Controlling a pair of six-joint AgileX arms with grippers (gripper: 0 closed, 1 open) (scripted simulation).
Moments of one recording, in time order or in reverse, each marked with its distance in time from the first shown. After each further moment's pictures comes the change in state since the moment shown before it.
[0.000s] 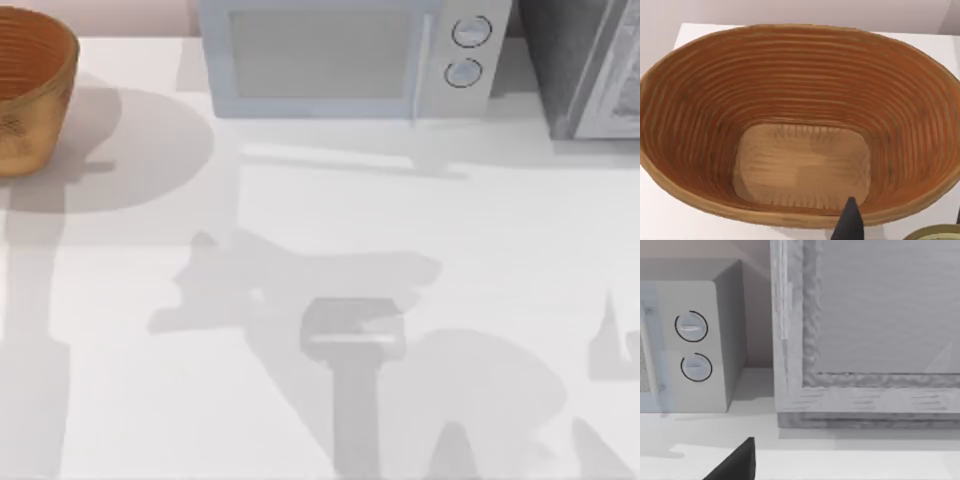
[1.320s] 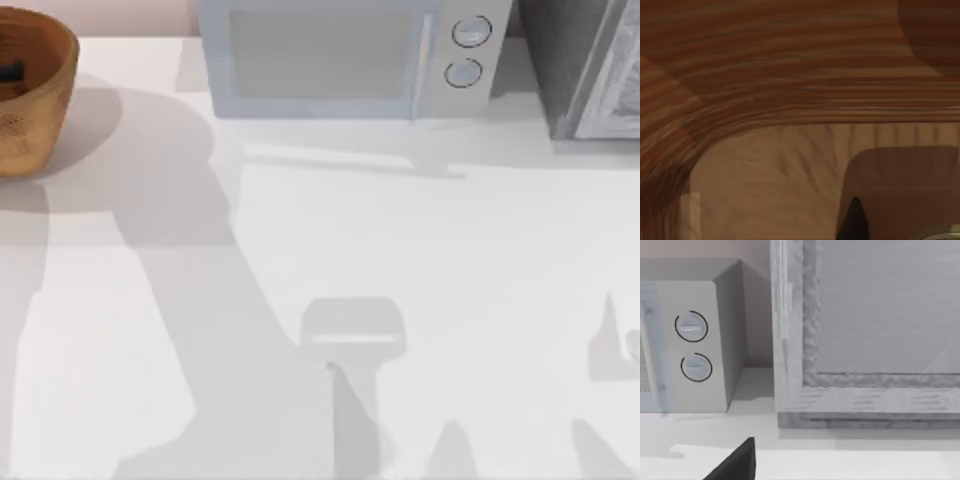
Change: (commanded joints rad) left arm 0.079 1.177 1.018 -0.501 0.139 0.139; right arm 0.000 0.000 0.000 0.000 0.000 0.000
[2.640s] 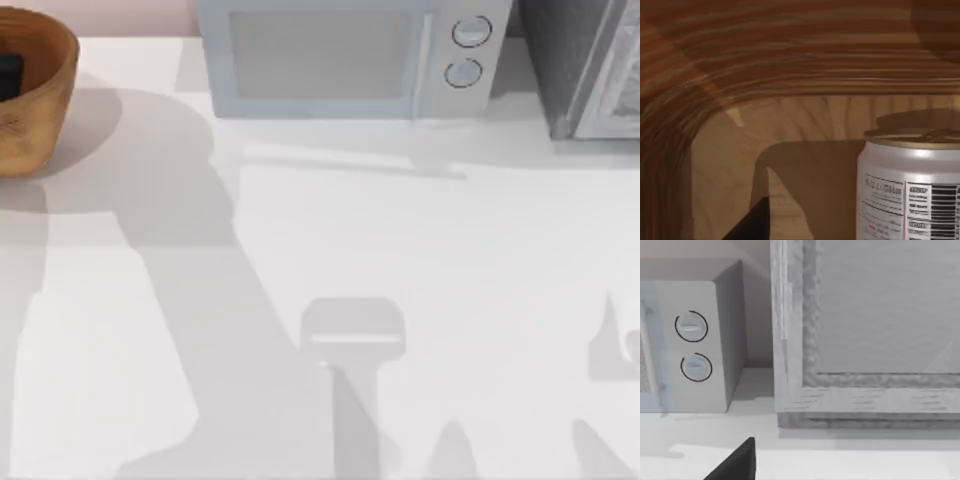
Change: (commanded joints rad) left arm 0.005 -0.029 0.011 -0.041 0.001 0.005; right arm 0.000 0.000 0.000 0.000 0.000 0.000
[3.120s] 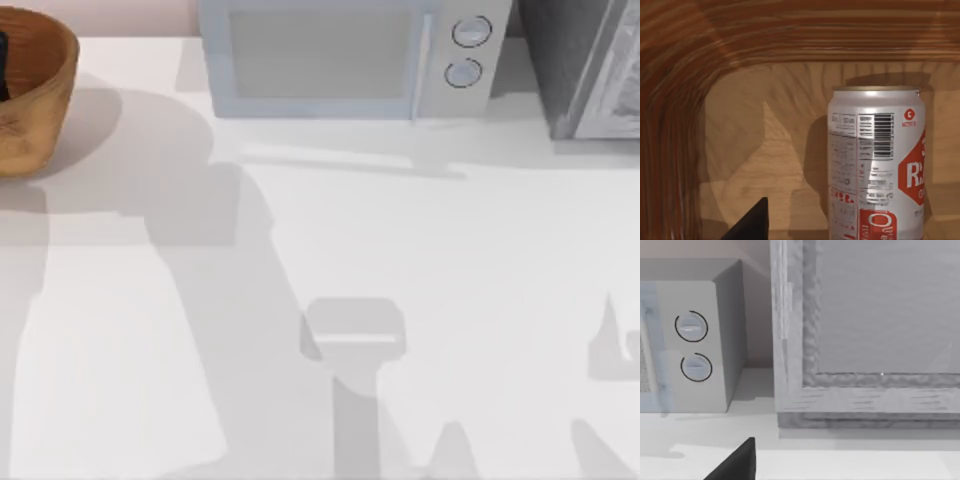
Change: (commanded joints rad) left arm 0.016 -0.071 0.028 -0.102 0.003 0.016; right arm 0.000 0.000 0.000 0.000 0.000 0.000
